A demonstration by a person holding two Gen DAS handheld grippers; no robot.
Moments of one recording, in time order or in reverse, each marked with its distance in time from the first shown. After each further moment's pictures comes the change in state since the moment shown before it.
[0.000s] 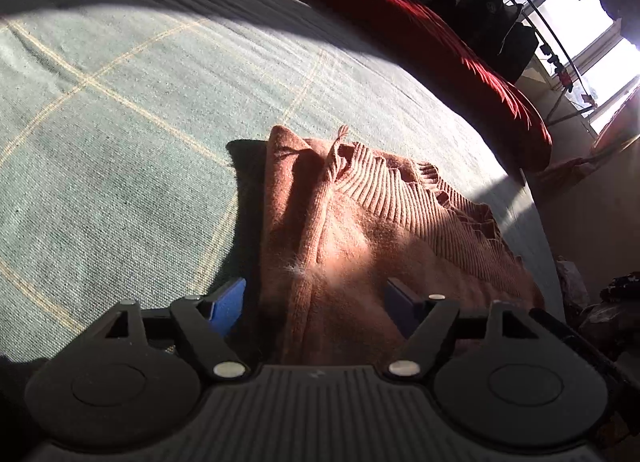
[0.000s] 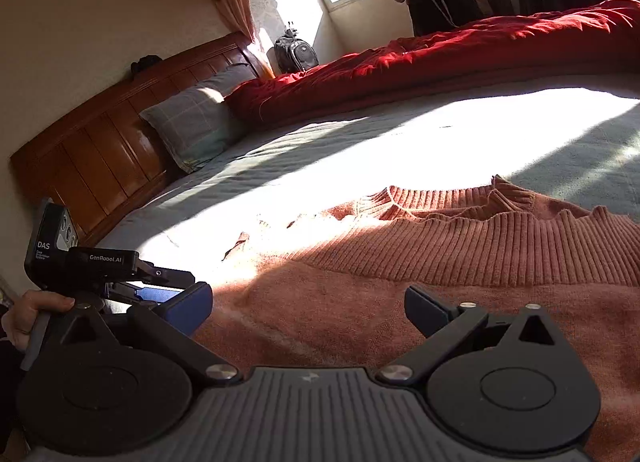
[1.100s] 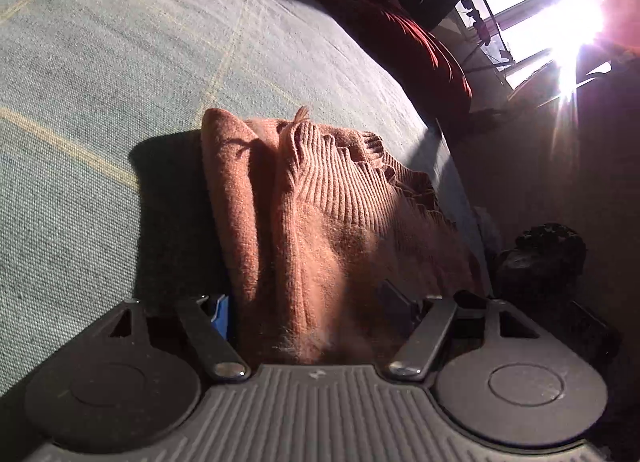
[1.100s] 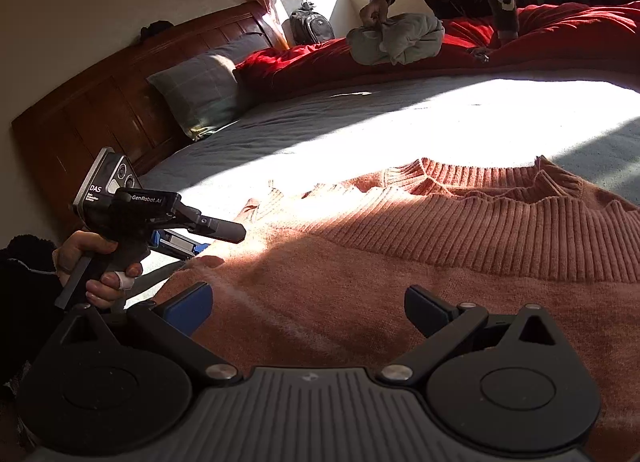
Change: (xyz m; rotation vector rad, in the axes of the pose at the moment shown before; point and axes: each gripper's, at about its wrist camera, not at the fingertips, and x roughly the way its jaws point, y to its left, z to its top) left arm 0.049 0.028 0.039 0.084 0.209 -0.330; right arm 0.036 0.013 -0.007 -0.043 0.071 0.005
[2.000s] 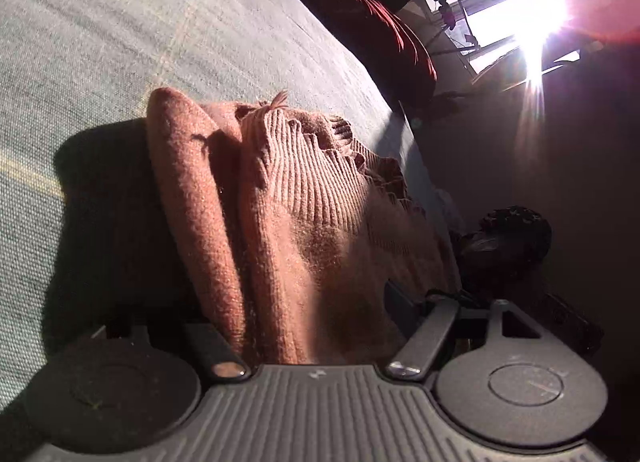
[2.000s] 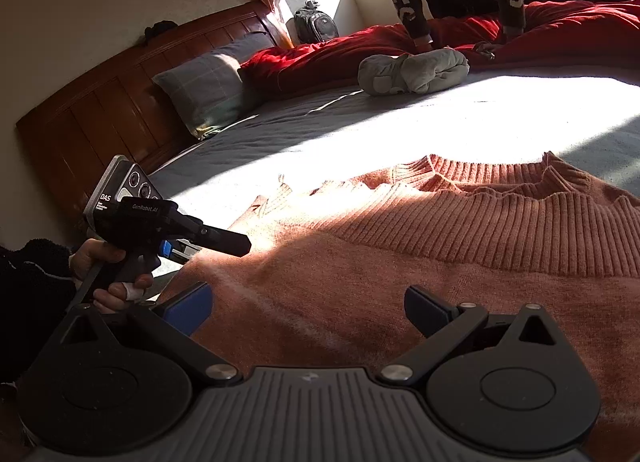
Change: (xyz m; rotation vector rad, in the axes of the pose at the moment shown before) left arm 0.038 0.005 0.017 0.022 0.049 -0.130; right arm 0.005 0.002 -0.001 -0.001 0.009 0.012
